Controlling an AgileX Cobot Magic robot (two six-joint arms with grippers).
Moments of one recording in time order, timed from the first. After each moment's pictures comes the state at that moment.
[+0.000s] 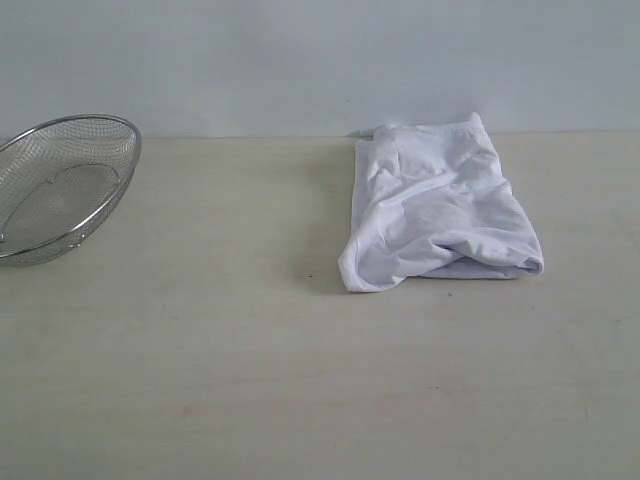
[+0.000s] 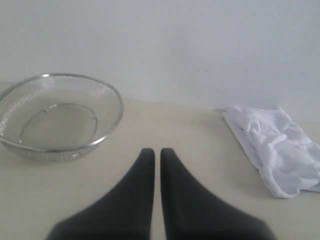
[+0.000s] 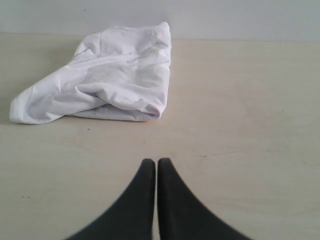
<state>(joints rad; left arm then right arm) -0.08 0.01 0.00 -0.41 0.19 0.17 -0.05 0.10 0.00 0.02 0.29 -0.01</state>
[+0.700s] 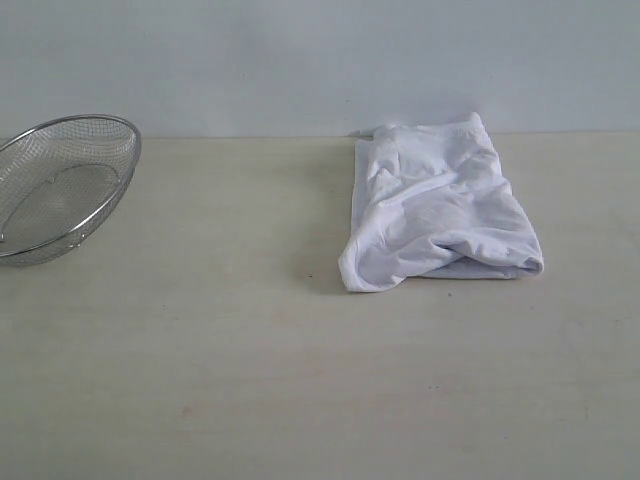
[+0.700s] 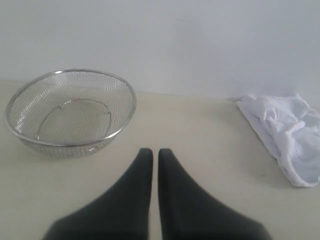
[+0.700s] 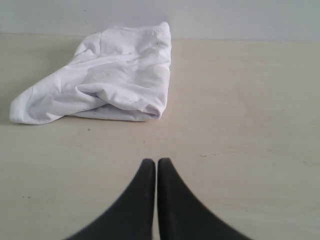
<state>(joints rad) -0.08 0.00 0.00 -0.19 0.22 0.03 -0.05 0.10 0.00 0.02 0.29 -0.01</state>
